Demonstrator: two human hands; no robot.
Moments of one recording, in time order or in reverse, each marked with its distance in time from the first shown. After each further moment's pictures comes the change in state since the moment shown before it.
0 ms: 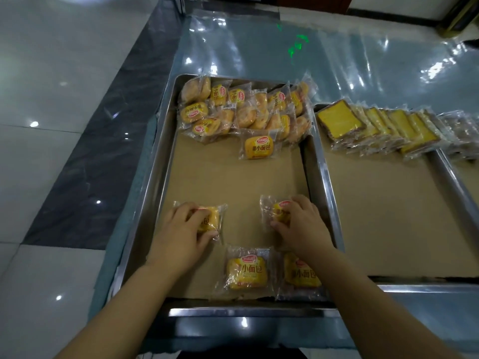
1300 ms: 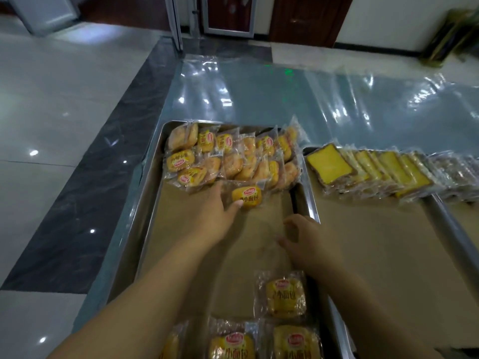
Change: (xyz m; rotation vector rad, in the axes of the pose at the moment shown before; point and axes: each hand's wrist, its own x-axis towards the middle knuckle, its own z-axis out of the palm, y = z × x) left_hand 0.159 0.082 -0.022 -0.593 -0.035 -0.214; right_hand 0.071 0.010 -0.058 0.104 0.022 0.040
